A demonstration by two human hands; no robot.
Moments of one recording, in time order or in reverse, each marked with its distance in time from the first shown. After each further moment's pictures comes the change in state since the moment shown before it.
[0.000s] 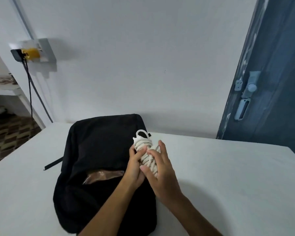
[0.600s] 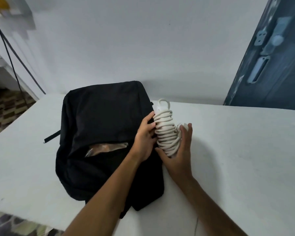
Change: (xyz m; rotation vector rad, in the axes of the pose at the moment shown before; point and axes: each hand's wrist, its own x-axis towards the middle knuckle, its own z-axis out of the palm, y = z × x) left_hand -0.003 -0.020 -0.005 0.239 -0.098 -0.088; right_hand -0.044 0.052 0.013 0.070 0.243 0.191
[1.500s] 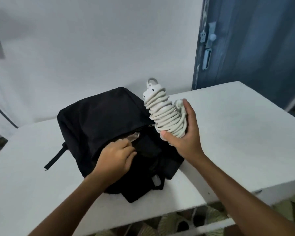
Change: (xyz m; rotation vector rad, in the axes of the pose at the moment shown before) left_hand -0.097 0.074 -0.152 1.735 -0.411 0.972; right_hand -0.046 -0.124 0.004 0.190 0.194 -0.020
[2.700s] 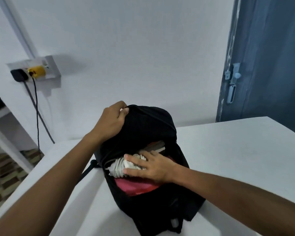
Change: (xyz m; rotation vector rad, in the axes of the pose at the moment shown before) left_hand 0.092 -0.079 -0.131 -0.268 0.282 -0.347; right_hand 0.034 0.028 0.116 -0.936 -0.690 -1.181
